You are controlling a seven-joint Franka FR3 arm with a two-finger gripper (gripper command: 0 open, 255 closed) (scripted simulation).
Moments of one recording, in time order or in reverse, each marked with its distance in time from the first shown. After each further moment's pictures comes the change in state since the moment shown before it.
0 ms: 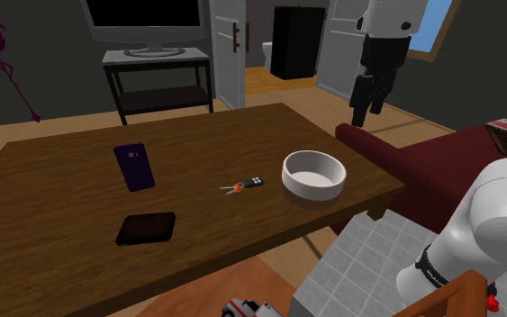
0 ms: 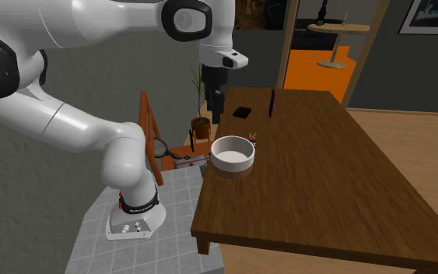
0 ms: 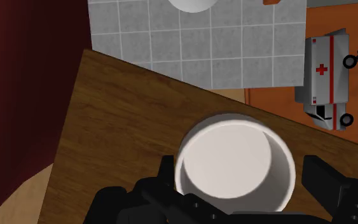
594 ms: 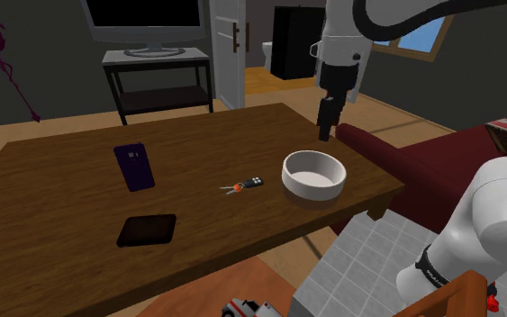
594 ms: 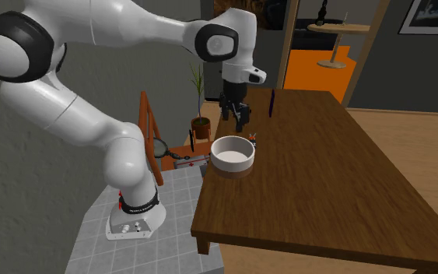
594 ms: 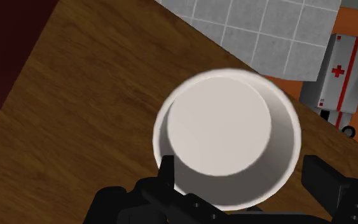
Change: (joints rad) arm 0.072 0.220 -0.022 -0.003 -0.027 0.226 -0.196
